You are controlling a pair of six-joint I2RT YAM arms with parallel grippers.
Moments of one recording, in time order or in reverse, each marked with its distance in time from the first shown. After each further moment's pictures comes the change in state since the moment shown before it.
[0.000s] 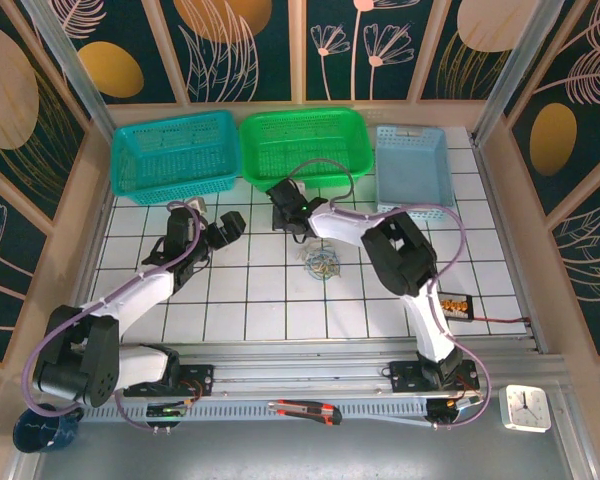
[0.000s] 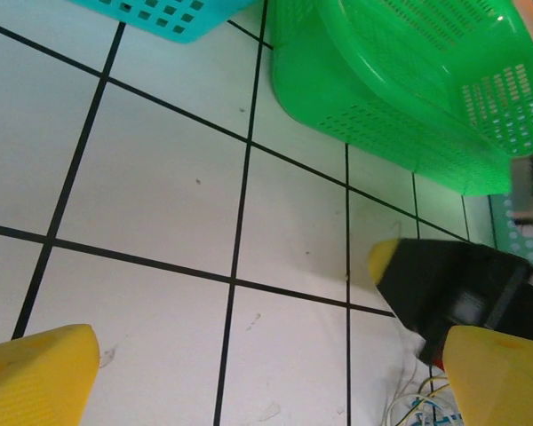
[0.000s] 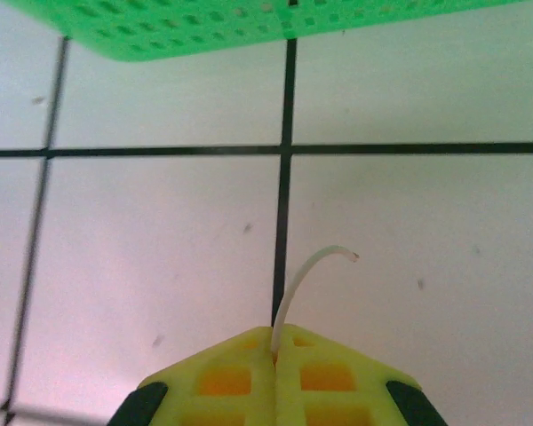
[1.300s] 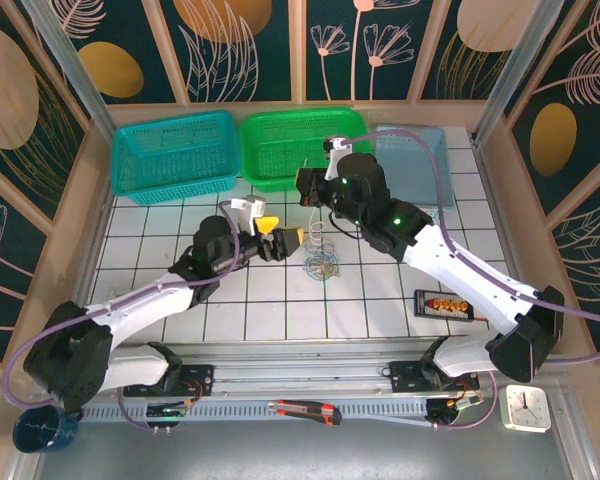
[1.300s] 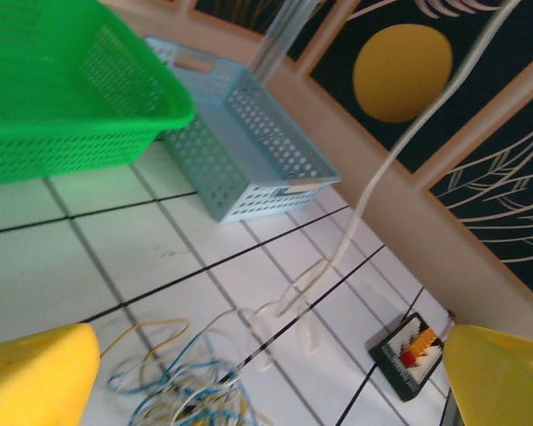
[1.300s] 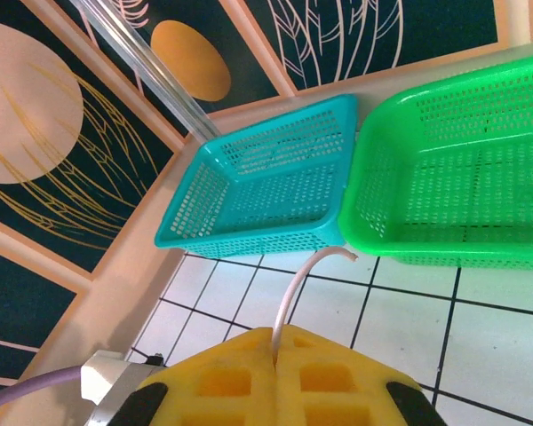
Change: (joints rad) left arm -0.369 0.006 0.033 0.382 0.200 0.185; right arm 0.018 -0.799 -0.247 0.080 -0.168 -0.064
